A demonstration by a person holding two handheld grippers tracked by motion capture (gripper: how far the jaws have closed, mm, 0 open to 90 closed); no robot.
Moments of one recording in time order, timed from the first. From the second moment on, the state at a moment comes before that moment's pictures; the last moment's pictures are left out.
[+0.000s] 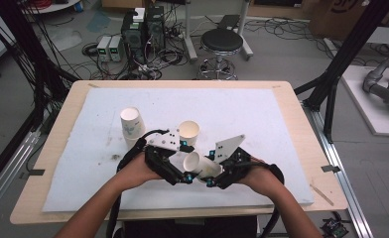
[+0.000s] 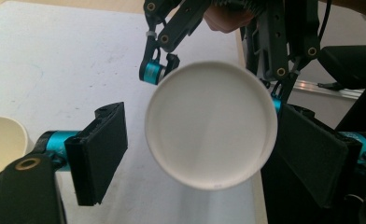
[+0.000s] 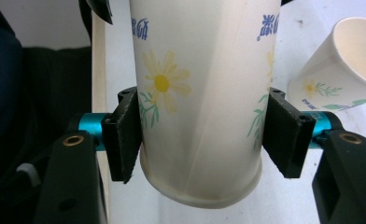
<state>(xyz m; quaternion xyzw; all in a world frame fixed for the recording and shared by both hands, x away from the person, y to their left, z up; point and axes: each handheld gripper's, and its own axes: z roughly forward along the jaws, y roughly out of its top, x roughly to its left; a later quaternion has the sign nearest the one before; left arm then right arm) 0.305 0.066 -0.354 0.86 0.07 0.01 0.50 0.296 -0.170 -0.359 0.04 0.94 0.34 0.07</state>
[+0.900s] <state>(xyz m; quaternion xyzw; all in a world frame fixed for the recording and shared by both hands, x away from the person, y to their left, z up) 0.305 0.056 -0.363 0.89 0.03 -0.01 0.46 0.293 -0.149 -0.360 0.02 0.97 0.24 0.06</state>
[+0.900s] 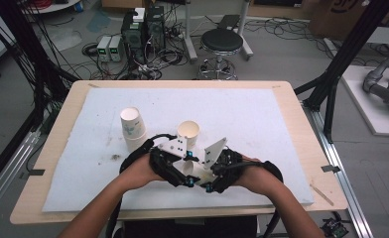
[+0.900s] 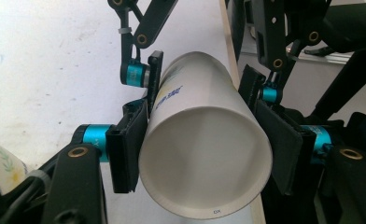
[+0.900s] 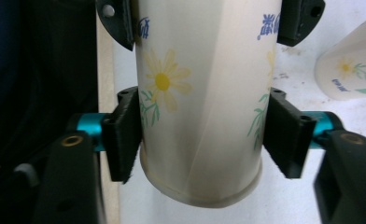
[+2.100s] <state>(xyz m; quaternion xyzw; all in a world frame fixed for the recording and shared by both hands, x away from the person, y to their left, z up) 0.299 0.097 -0.387 0.76 0.11 0.02 0.64 0.277 -0.239 -0.385 0.16 0.82 0.54 0.10</state>
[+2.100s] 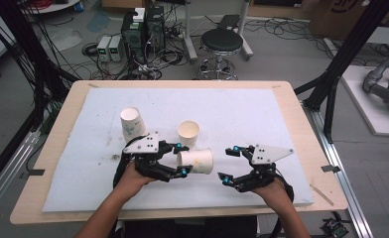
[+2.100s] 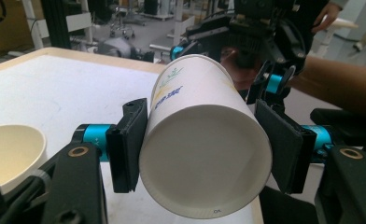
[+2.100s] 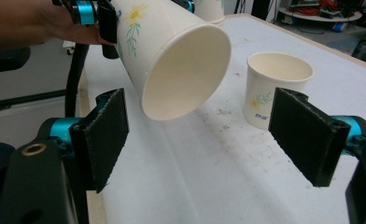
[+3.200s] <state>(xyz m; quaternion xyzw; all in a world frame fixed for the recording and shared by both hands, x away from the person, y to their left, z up) 0.292 0.078 -0.388 0.75 0.05 -0.03 0.66 0.280 -0.225 -0.396 0.09 0.80 0.59 0.02</state>
